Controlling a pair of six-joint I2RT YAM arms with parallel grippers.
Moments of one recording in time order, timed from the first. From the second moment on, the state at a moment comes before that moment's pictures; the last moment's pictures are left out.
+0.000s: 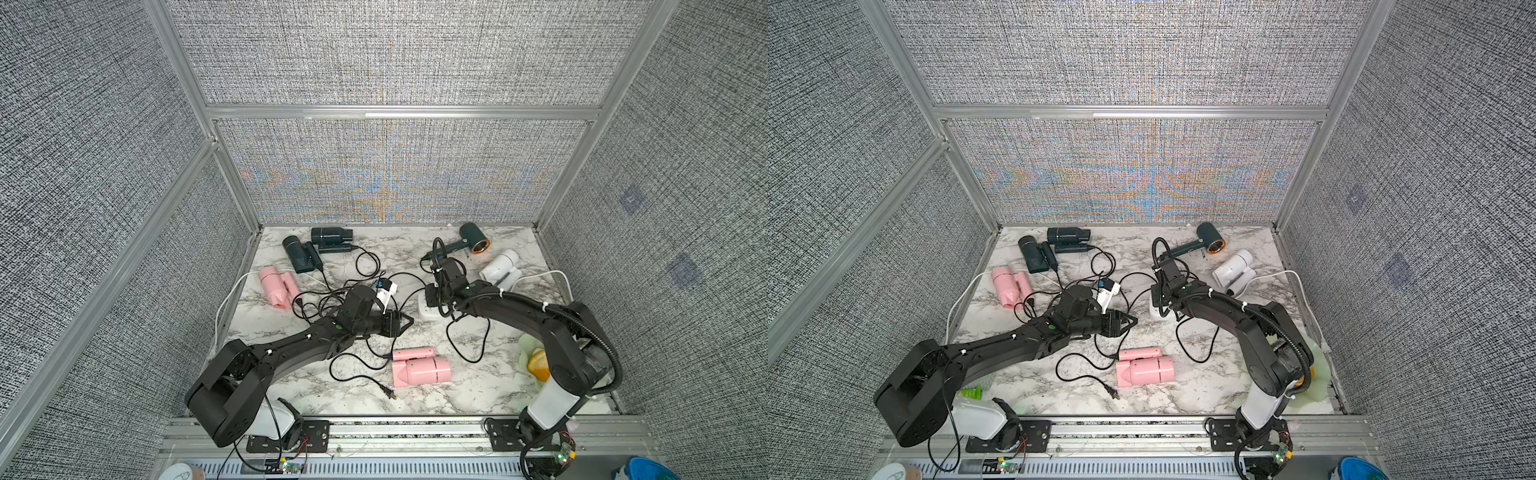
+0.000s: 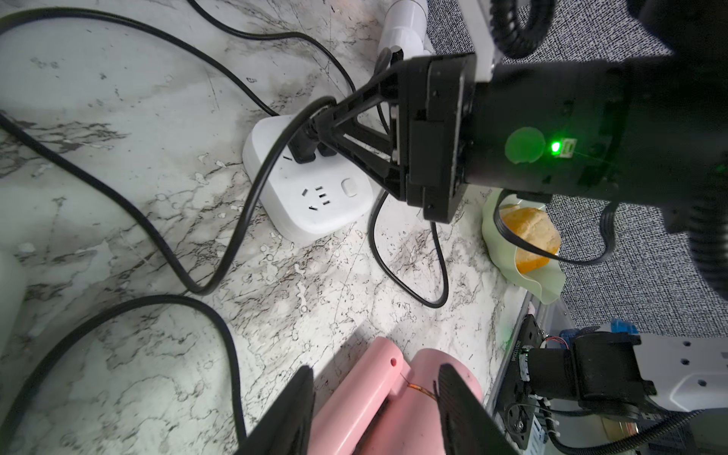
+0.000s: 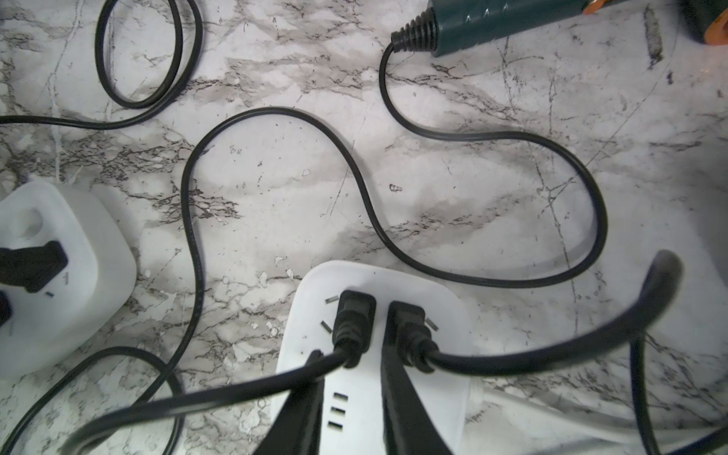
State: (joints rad) left arm -0.73 1.42 0.68 0.16 0.44 -0.57; right arm 0.58 1.72 1.10 -0.28 0.17 0.34
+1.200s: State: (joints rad) left arm -0.73 1.43 0.71 0.16 0.45 -0.56; right arm 0.46 1.73 1.11 -0.28 0.07 0.49
